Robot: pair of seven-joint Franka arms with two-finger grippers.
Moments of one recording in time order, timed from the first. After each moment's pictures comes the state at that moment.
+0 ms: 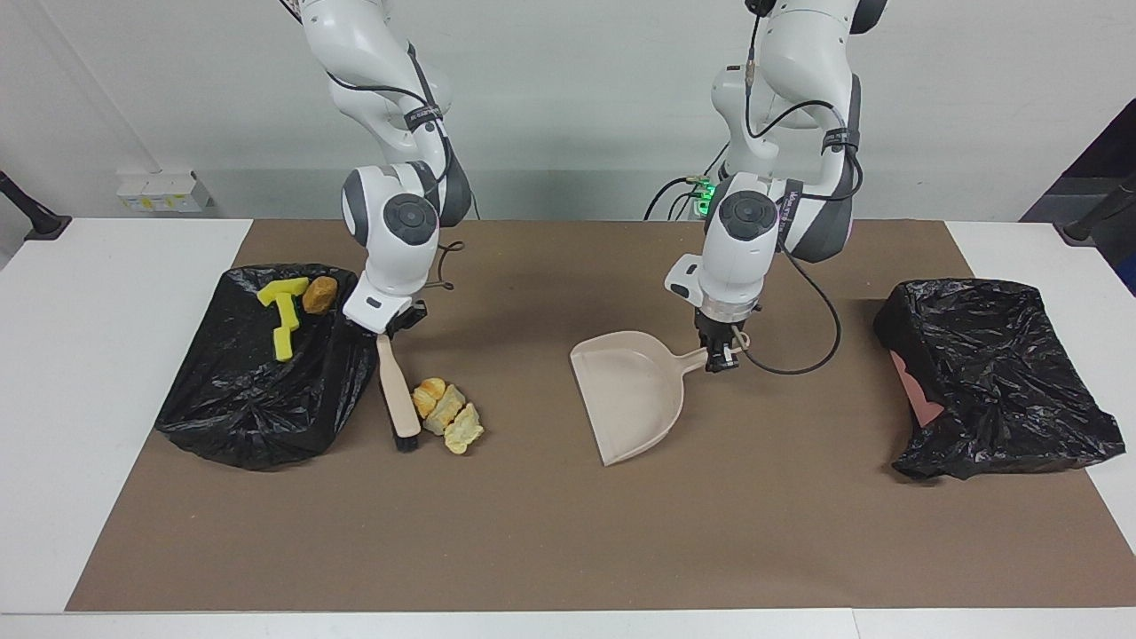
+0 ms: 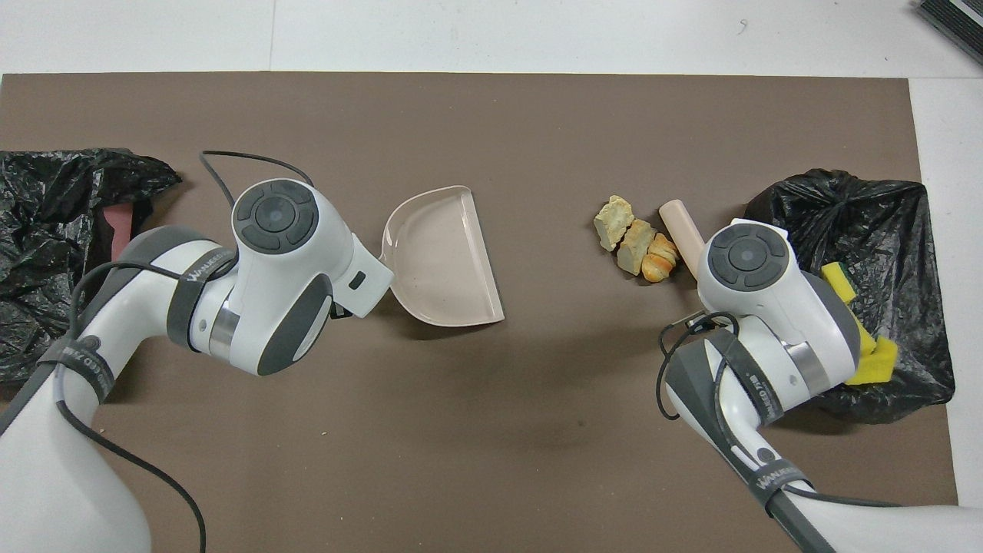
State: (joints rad) left arm -0.37 0.22 -0.07 -1.98 0.10 2.19 1.01; right arm -0.02 0.15 0.24 -2.11 -0.42 2.04 0.08
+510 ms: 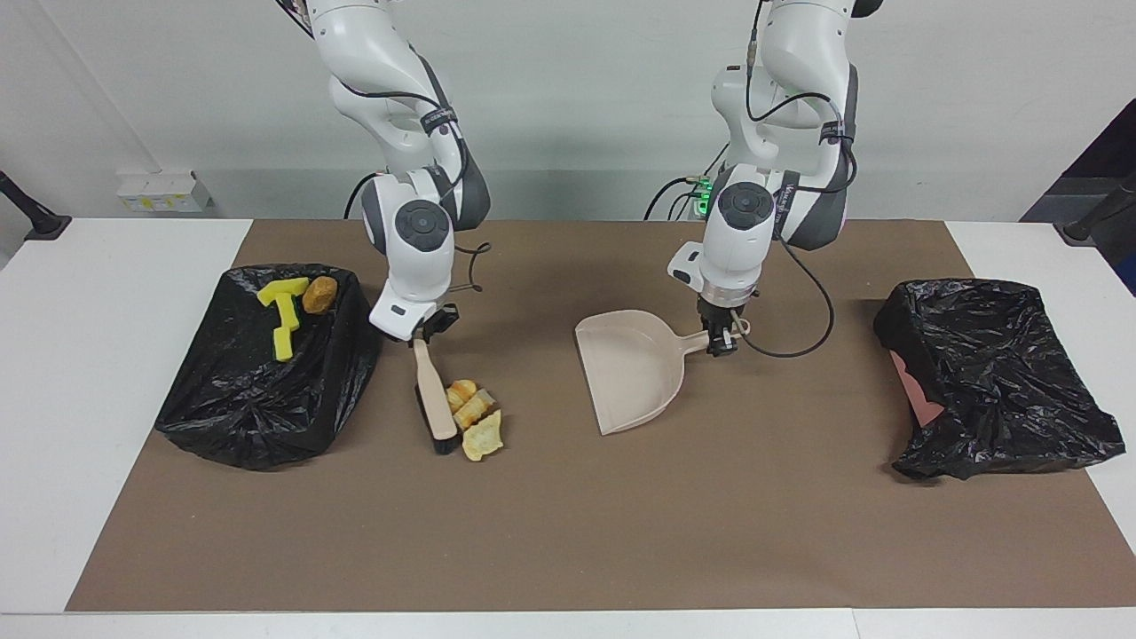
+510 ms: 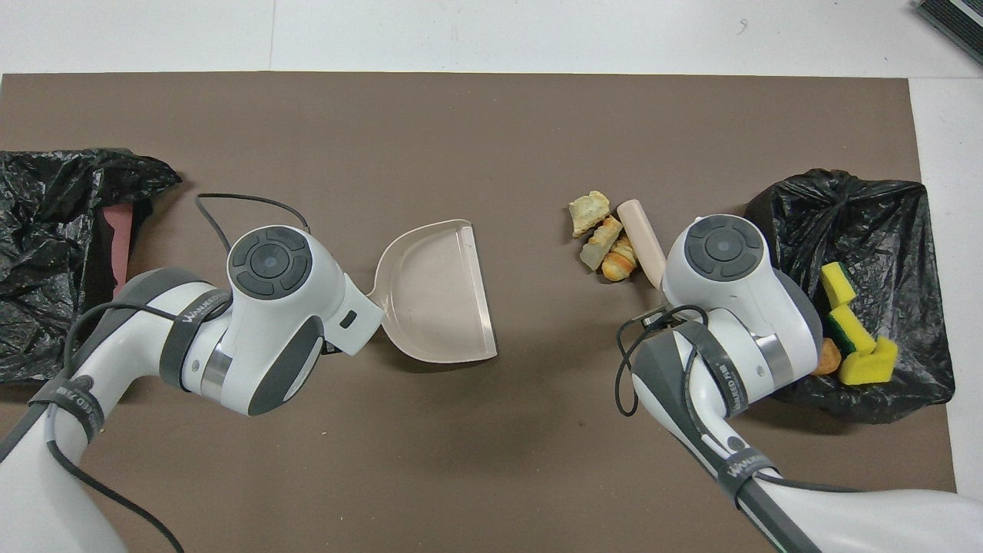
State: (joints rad) left arm -0.37 0.14 -0.07 -2.09 0.10 2.15 0.95; right arm 0.06 0.19 0.25 -2.06 -0.24 2.07 0.08
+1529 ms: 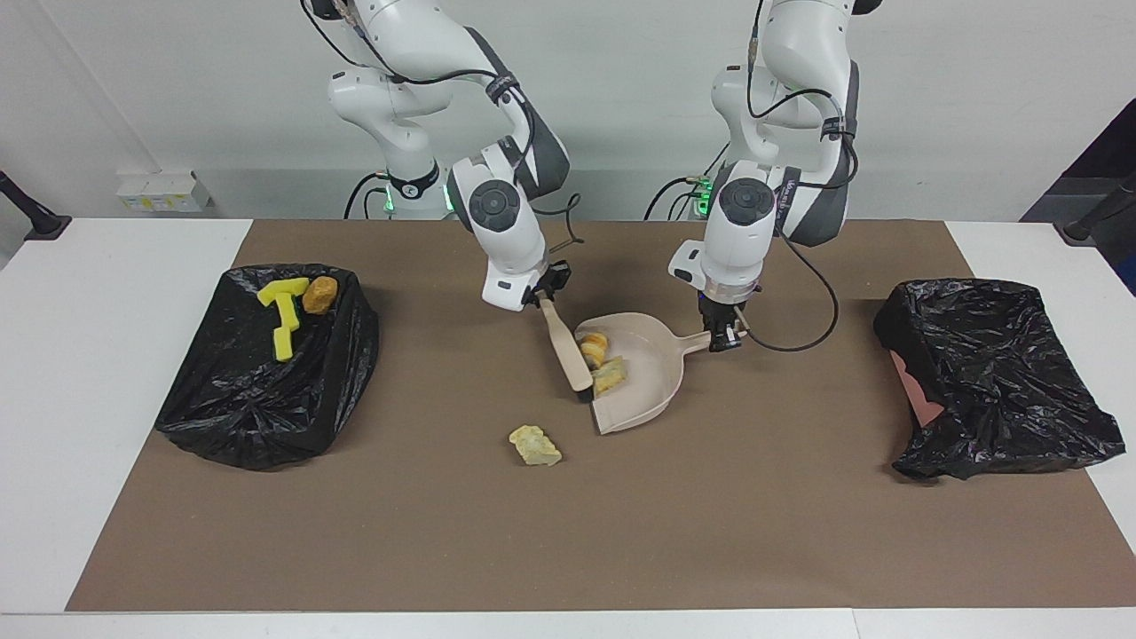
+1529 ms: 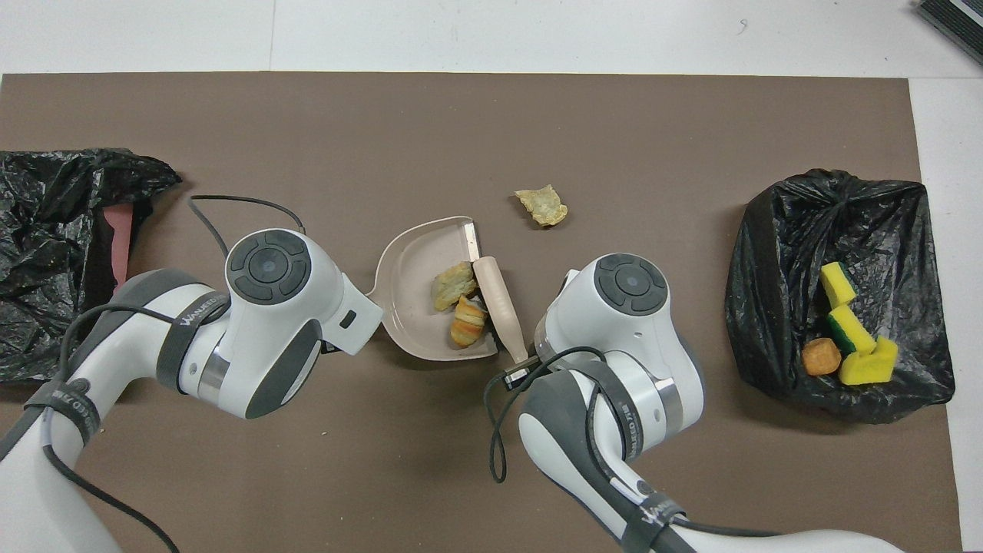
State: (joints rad) left arm -0.37 0.14 -0.07 -2.09 0.13 2.18 0.94; right arm 0.21 0.20 0.34 -2.06 0.29 2.08 0.02
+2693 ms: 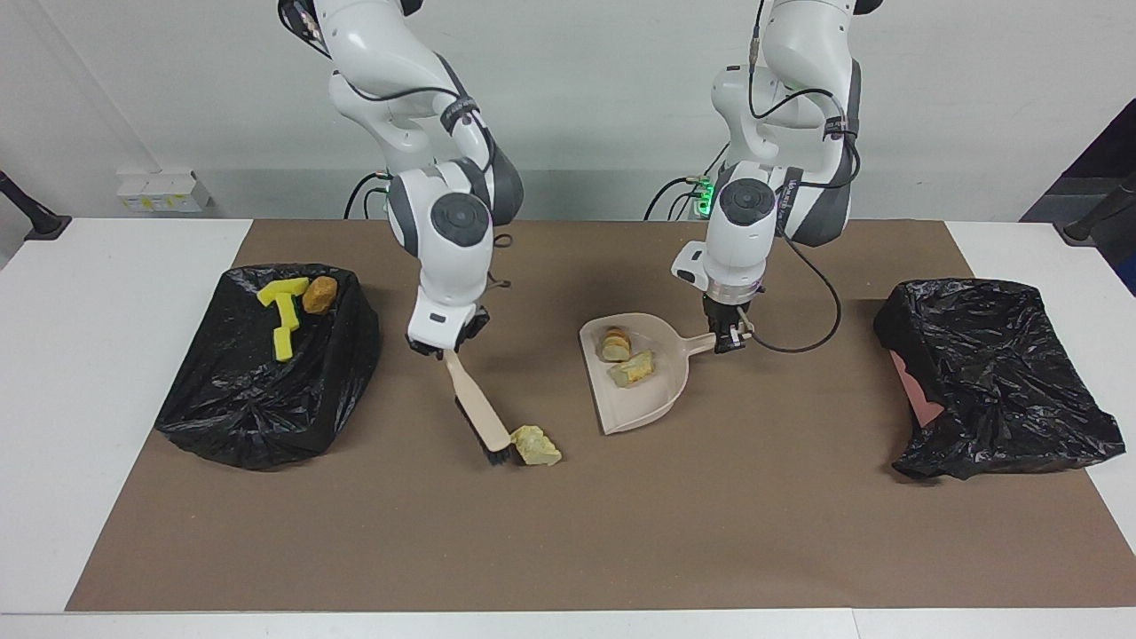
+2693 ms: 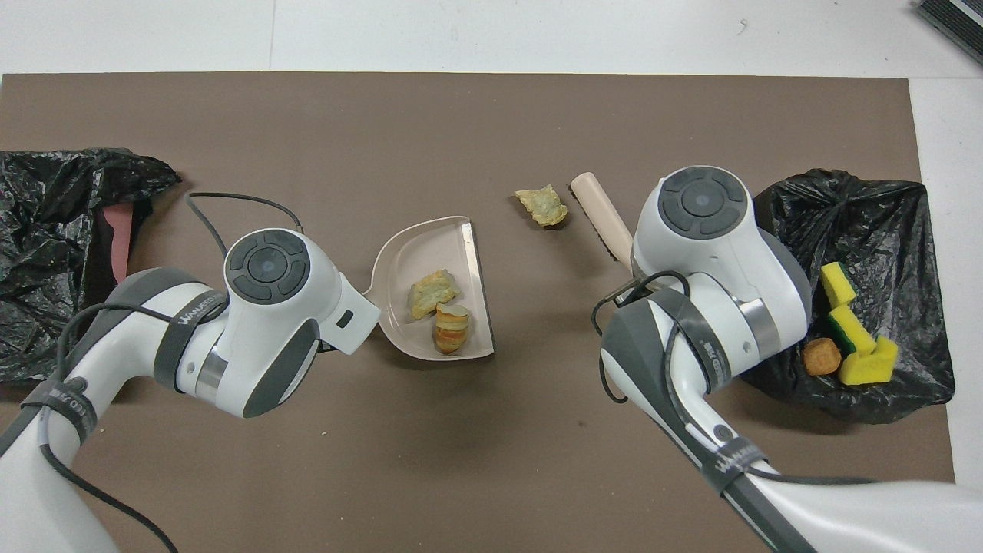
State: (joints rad) left arm -0.36 0.14 -0.07 -2.09 0.14 2.18 0.94; right arm 0.06 0.37 0.32 -1.75 -0.33 1.91 -0.04
